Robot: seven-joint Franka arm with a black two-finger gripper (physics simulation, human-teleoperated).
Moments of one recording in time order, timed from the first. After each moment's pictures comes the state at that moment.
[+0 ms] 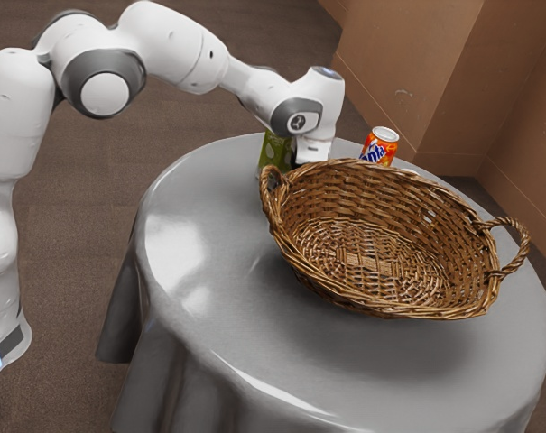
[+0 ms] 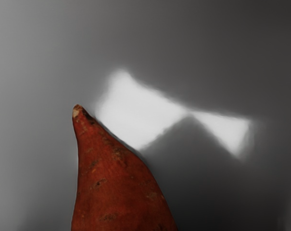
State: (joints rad) arm 0.19 0.32 0.02 -1.72 -0.09 2.07 1.38
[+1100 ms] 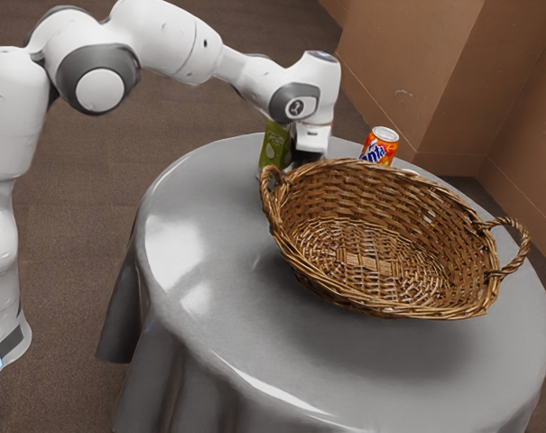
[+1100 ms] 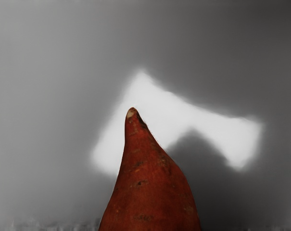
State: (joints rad) arm 0.20 0.30 0.03 -1.71 -0.12 2.06 1.38
